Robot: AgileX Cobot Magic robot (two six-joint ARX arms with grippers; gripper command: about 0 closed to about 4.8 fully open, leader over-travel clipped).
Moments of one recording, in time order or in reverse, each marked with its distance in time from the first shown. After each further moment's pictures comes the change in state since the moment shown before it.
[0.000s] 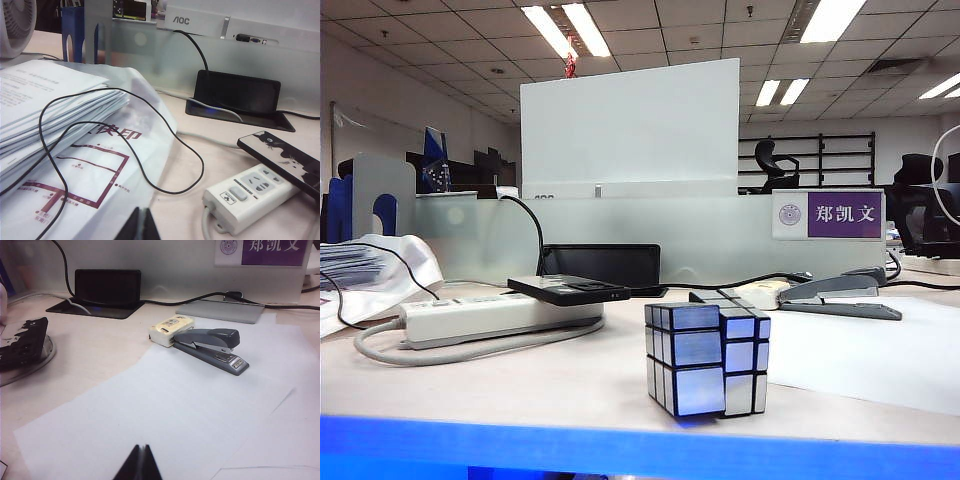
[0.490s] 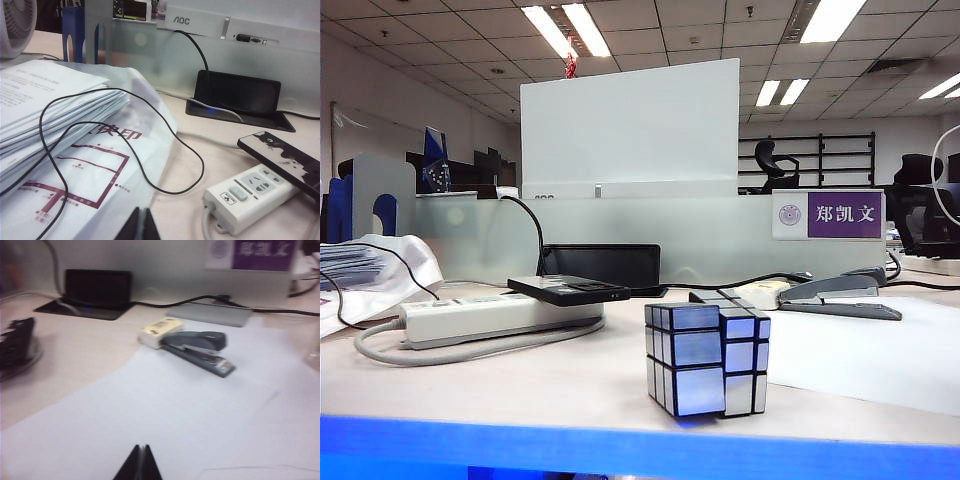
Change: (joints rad) left arm 0.000 0.000 0.000 0.000 0.000 0.000; right arm 0.000 0.000 0.000 0.004 0.059 -0.027
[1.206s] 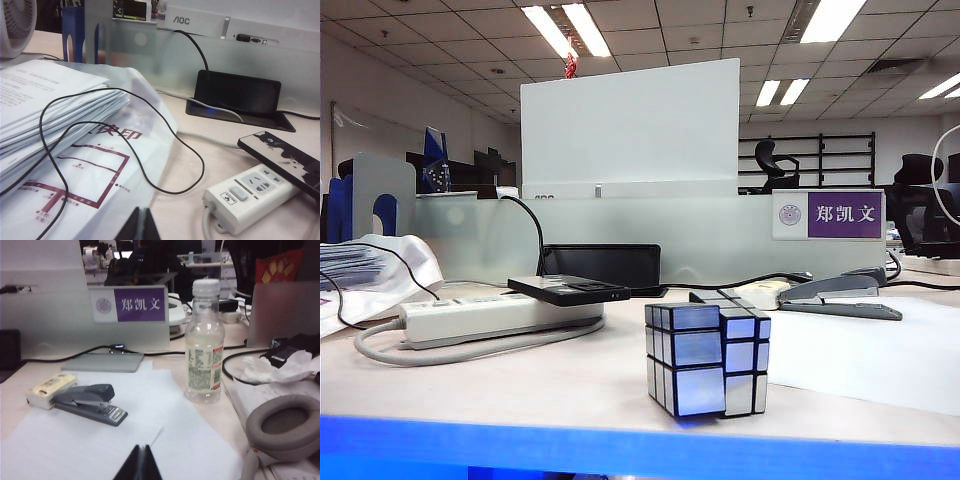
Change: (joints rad) left arm 0.000 0.000 0.000 0.000 0.000 0.000; right arm -0.250 0.000 -0.009 0.165 0.101 -0.004
